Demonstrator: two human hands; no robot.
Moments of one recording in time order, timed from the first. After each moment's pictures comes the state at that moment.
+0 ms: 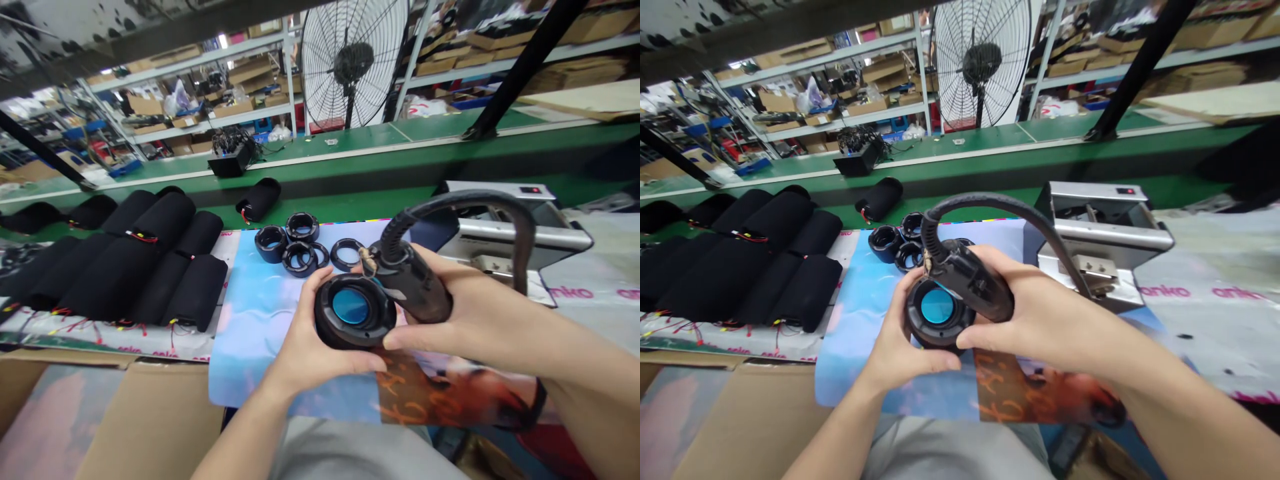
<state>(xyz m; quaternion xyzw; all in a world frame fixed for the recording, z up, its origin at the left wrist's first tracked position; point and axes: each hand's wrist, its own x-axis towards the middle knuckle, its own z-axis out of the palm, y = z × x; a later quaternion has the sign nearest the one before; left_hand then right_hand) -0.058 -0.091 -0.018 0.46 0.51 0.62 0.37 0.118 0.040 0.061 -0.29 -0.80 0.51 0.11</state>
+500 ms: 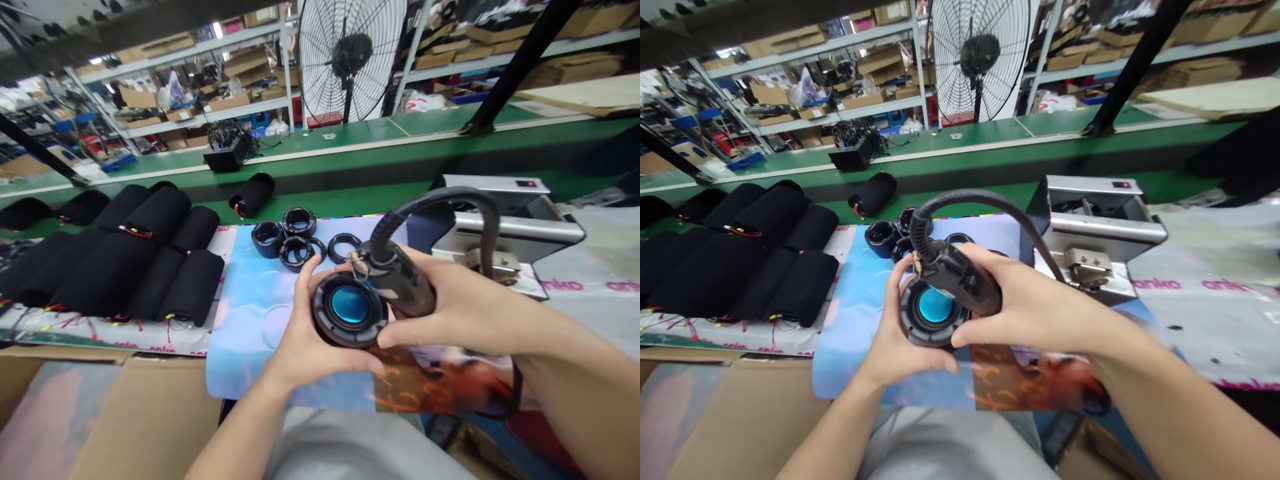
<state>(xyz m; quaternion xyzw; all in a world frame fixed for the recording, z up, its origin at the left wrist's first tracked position) -0.057 -0.092 -0.029 0.48 0.47 0.64 0.38 0.113 0.048 0.067 -0.22 -0.81 0.54 0.10</state>
